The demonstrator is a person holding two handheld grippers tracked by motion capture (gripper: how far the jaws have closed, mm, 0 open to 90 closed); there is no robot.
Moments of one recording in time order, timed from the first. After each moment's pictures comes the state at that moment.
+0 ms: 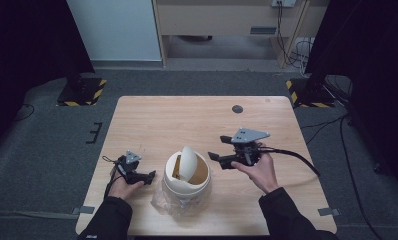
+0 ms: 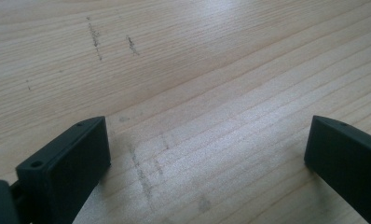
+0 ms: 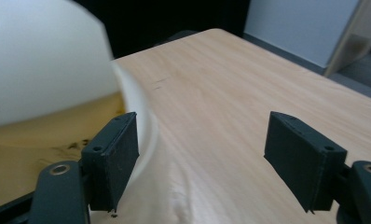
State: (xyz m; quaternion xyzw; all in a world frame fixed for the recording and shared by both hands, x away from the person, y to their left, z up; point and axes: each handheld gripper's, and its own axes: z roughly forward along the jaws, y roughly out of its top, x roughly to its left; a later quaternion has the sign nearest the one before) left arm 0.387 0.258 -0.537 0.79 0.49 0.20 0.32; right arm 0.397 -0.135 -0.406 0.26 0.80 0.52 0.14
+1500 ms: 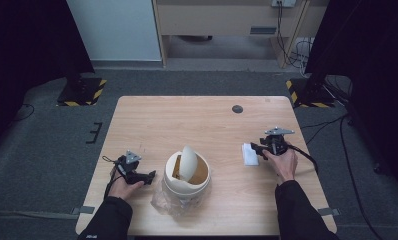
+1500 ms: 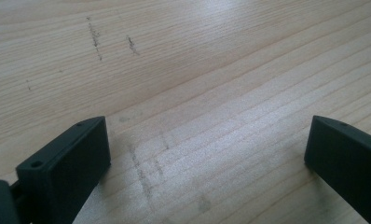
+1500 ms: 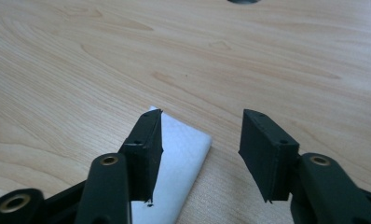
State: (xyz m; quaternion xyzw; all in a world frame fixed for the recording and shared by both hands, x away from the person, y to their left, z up) left arm 0.387 0.258 -0.537 0.79 0.49 0.20 0.32; right arm 0.477 -0.248 -0.516 0.48 0.77 0.38 0.19
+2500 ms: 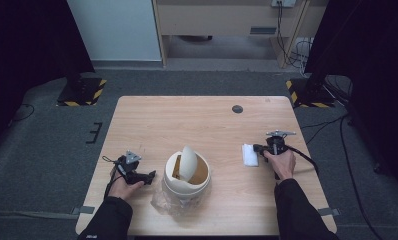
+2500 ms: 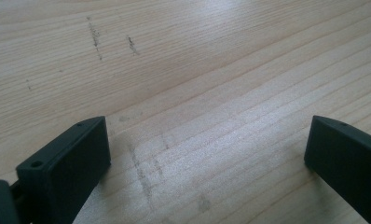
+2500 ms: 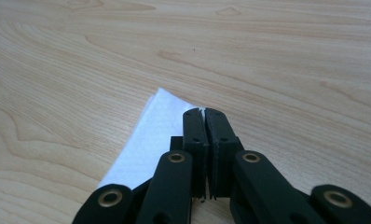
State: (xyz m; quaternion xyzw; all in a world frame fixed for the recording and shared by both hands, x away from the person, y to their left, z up) left arm 0.387 0.258 -0.537 0.79 0.49 0.20 0.32; right arm 0.476 -0.252 -0.526 0.52 0.75 0.40 0.12
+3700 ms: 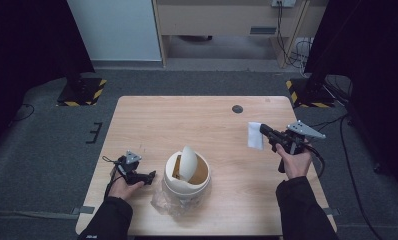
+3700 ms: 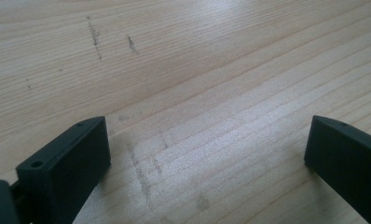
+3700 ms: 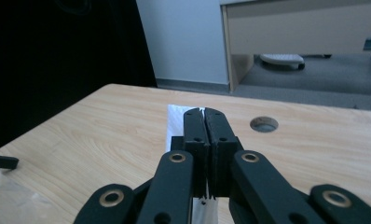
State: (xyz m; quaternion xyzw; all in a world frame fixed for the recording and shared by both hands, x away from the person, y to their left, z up) left arm 0.386 0.257 -0.537 0.79 0.49 0.20 0.32; right arm 0.418 -0.250 -0.418 0.43 0.66 0.57 0.23
